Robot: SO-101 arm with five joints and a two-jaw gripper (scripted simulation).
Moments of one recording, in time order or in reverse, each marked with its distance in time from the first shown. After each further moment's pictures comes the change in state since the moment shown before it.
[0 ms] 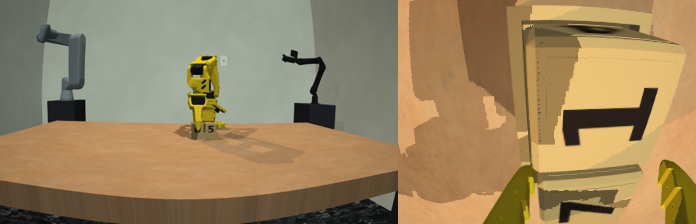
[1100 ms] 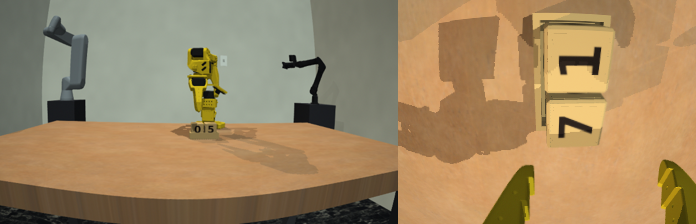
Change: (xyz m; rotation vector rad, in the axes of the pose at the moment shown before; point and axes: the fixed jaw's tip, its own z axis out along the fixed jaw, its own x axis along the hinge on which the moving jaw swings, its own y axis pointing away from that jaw) arm -0.001 0.004 -0.051 -0.039 -0.014 0.000
